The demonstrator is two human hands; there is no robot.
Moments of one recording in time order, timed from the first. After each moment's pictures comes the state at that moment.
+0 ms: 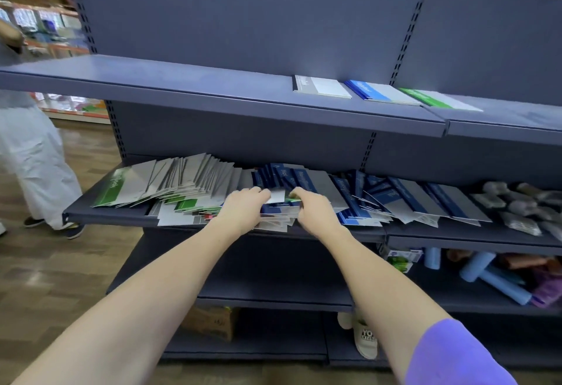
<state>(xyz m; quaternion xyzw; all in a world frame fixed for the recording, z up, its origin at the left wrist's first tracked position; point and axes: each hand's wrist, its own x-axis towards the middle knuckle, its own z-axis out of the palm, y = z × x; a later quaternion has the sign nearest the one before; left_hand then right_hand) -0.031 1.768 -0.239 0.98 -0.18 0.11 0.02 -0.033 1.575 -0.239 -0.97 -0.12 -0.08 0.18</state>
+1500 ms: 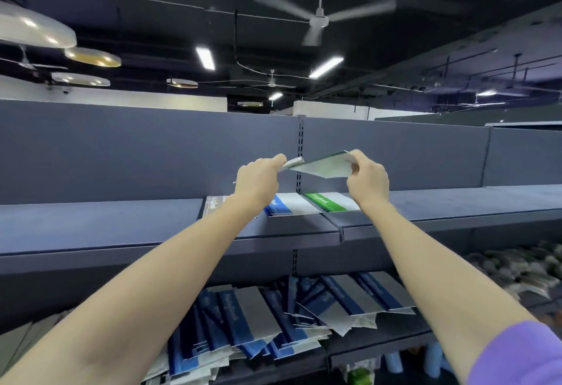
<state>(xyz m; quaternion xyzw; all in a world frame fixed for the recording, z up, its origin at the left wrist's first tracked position) 0.052 1.561 0.051 0.89 -0.24 0.38 0.12 0.018 1.327 0.039 -0.84 0.06 -0.49 0.23</state>
